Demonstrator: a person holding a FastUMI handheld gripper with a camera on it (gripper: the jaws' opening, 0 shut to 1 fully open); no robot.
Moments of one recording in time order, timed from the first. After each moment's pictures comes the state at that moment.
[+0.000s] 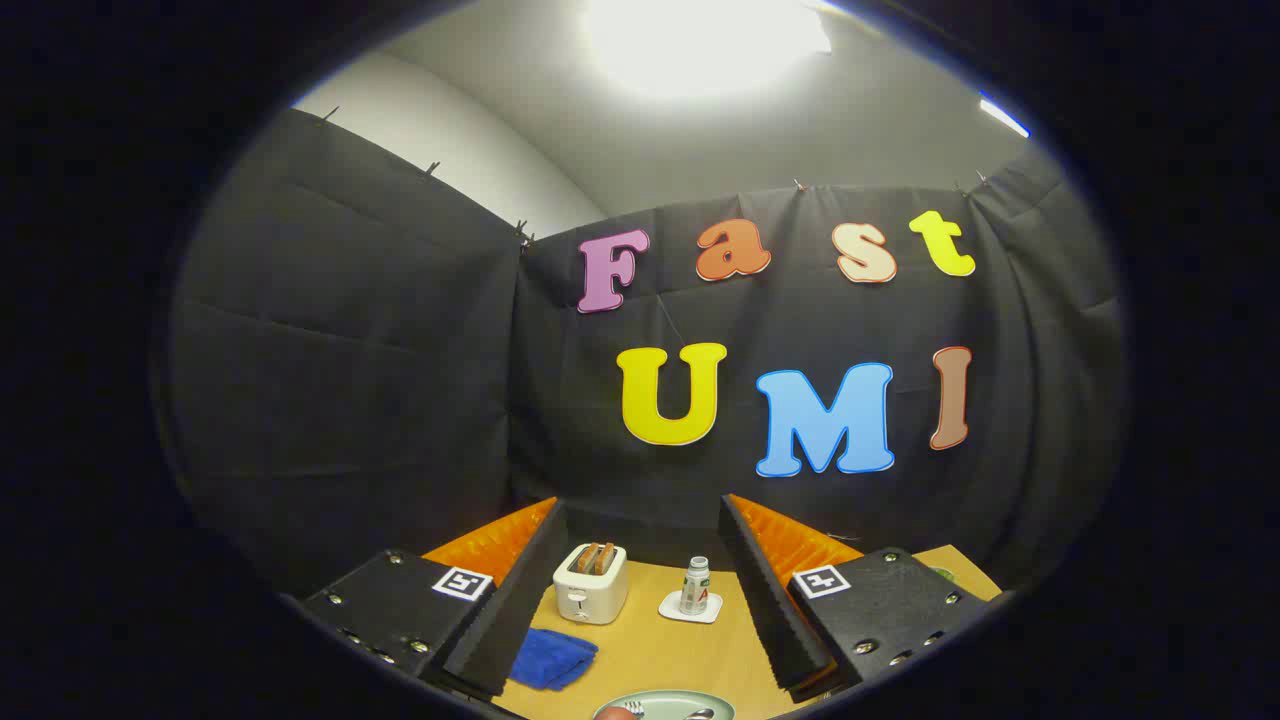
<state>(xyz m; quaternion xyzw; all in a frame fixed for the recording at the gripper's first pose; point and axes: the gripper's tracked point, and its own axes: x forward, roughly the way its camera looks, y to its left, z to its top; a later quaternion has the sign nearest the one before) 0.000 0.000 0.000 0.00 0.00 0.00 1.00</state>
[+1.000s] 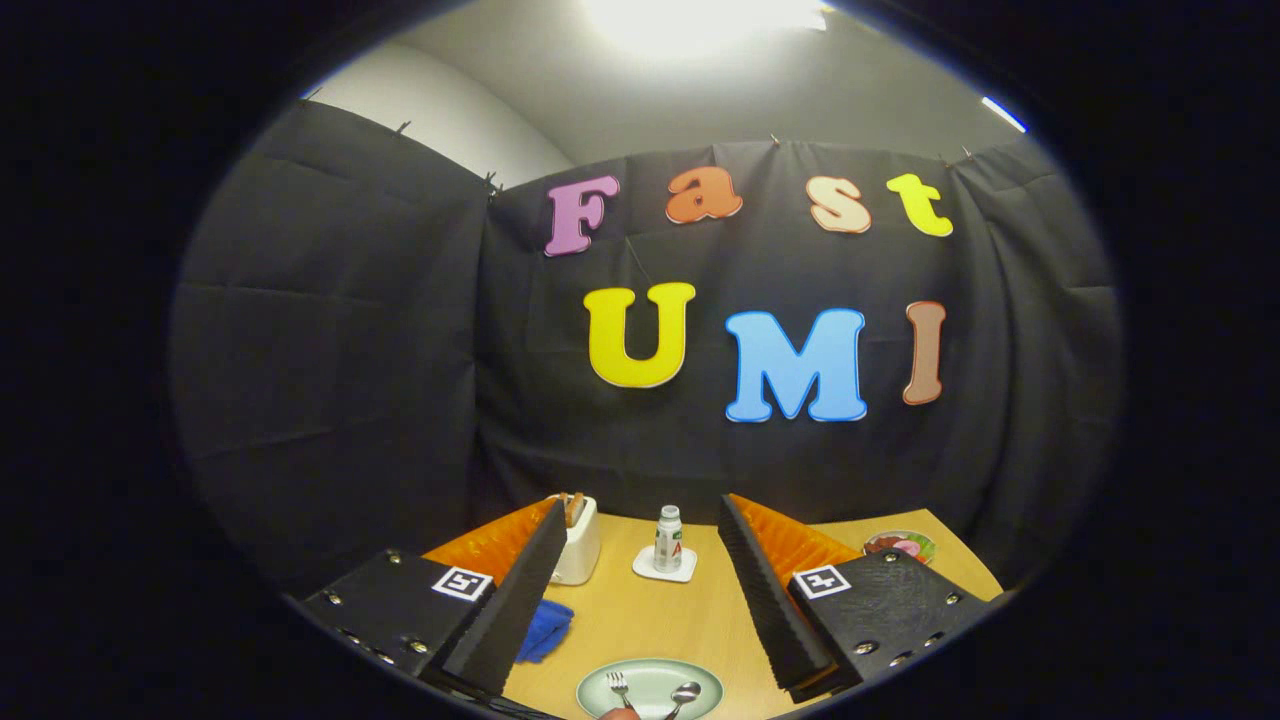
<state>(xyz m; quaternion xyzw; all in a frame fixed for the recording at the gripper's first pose) 0.001 -0.026 -0.079 0.01 0.10 -0.05 0.99</state>
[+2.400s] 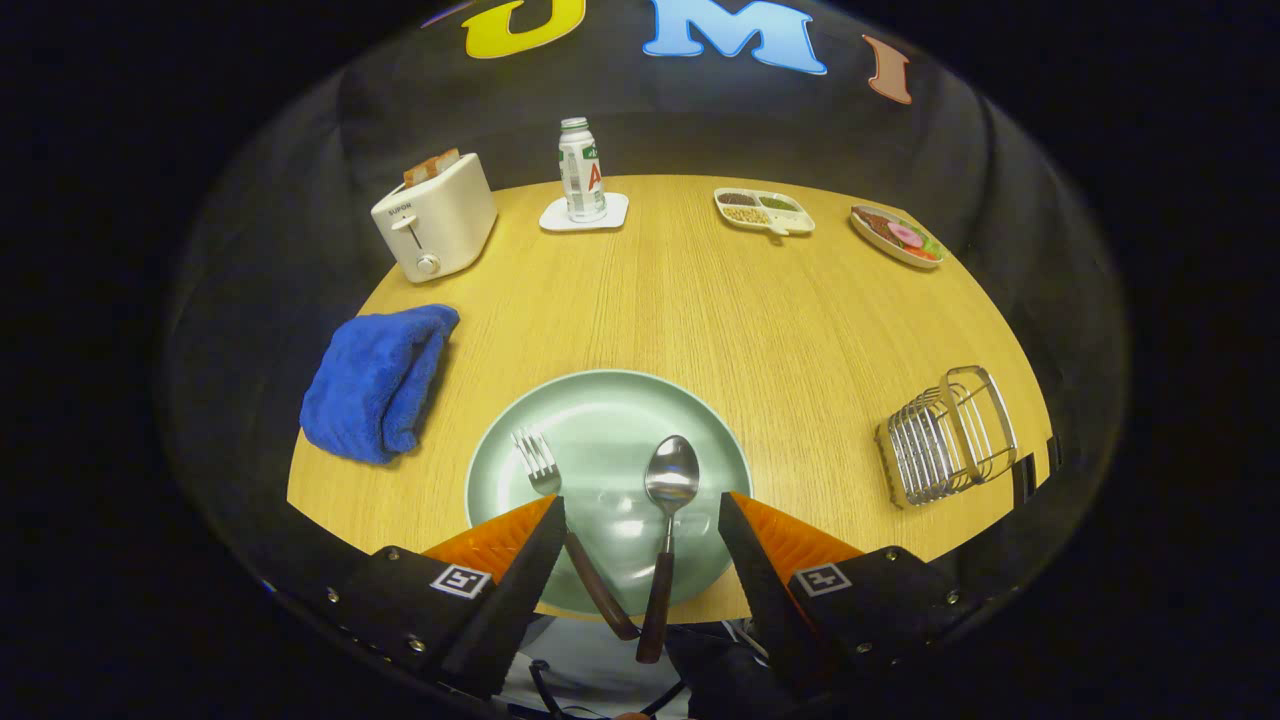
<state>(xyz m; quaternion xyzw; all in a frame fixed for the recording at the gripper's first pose) -0.071 -0.038 -0.438 0.09 0.52 -0.13 0.84</state>
